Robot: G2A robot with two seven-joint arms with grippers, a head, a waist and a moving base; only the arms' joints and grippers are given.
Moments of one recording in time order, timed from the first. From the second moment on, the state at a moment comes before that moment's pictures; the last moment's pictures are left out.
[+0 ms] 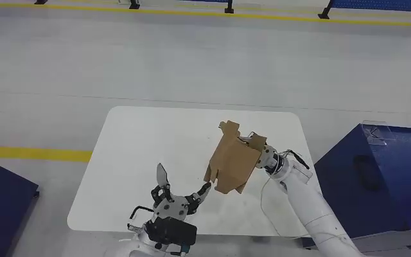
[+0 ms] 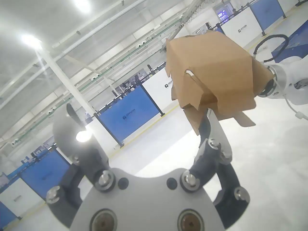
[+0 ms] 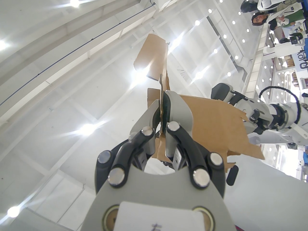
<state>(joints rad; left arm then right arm) 1.58 -1.18 -1.02 -2.10 2.11 0.28 0.23 -0.95 -1.18 1.15 -1.12 1.34 0.37 1.21</state>
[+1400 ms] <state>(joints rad) 1.52 -1.23 -0.95 -2.07 2.13 0.27 0.15 -0.99 -1.21 1.11 -1.19 1.30 0.37 1.20</state>
